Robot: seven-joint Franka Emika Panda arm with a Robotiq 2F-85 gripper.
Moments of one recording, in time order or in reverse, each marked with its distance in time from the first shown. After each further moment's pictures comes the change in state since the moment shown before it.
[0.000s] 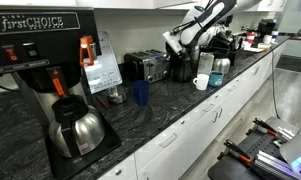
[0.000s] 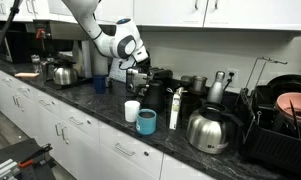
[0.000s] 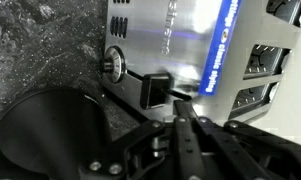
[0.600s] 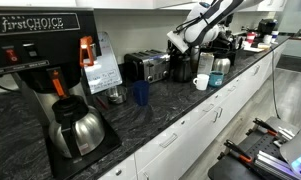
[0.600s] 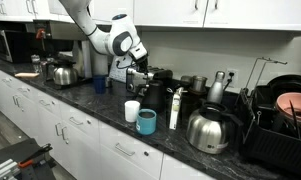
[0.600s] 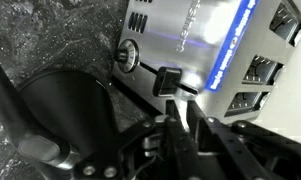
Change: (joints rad) arm -0.006 -0.087 0.005 -0.090 -0.002 0.001 -0.134
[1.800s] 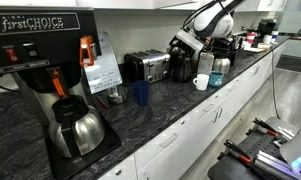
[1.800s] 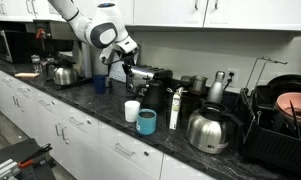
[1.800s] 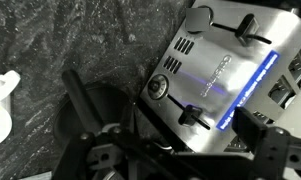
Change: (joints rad) arm -0.053 -0.229 0.116 -0.221 0.210 -0.096 -0.393
